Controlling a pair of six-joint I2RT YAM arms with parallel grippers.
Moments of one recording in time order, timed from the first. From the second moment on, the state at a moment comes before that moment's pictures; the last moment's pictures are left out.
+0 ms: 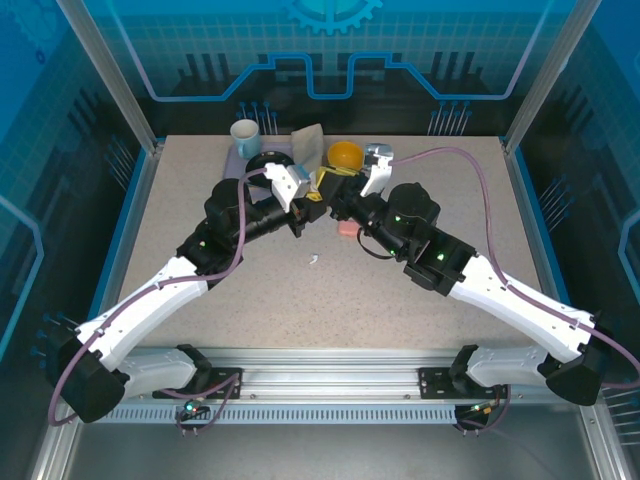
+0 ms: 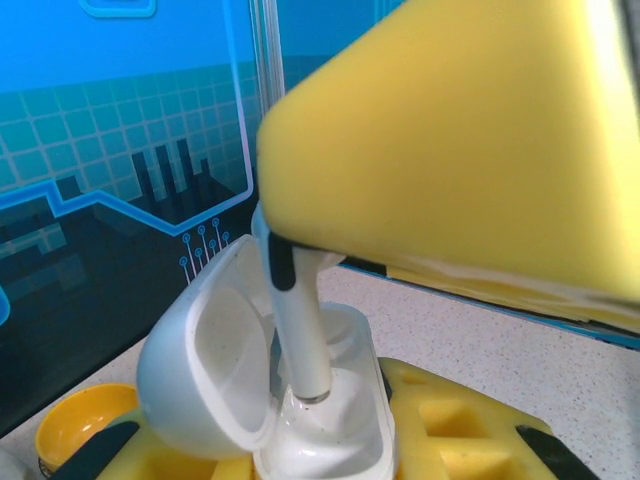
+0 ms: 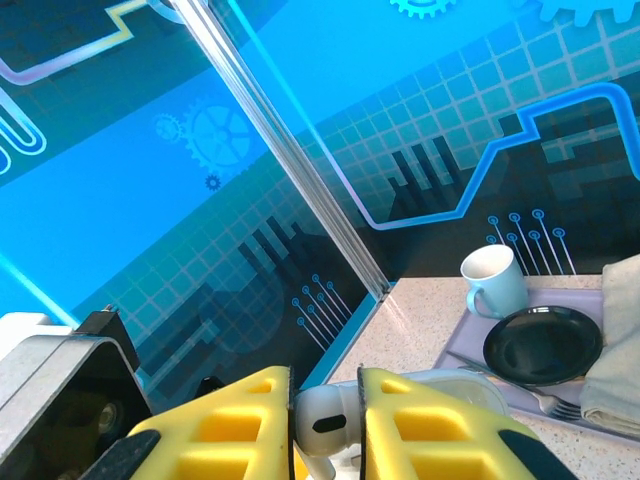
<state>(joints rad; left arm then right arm) -0.60 1.17 1.02 0.15 0.36 0.05 0.91 1.20 1.20 0.04 0.24 0.56</state>
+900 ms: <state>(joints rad) -0.60 1.17 1.03 0.14 0.33 0.05 0.91 1.22 1.18 0.07 0.24 0.59</state>
